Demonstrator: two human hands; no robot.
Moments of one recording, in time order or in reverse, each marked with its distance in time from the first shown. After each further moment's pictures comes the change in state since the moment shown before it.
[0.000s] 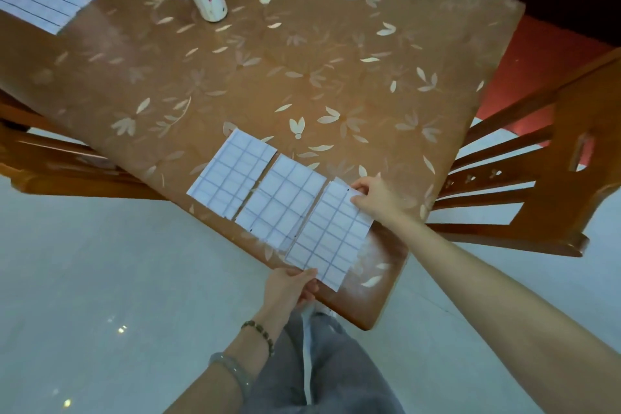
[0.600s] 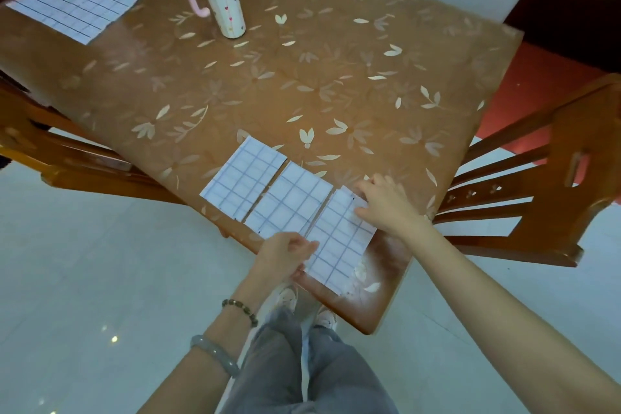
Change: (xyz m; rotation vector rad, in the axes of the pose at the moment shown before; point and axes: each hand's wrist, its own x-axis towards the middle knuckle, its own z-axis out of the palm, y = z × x) left_hand -0.018 0.058 -0.036 0.458 -0.098 0.432; right_hand -0.032 -0.035 -0.027 -0.549 -0.033 -0.180
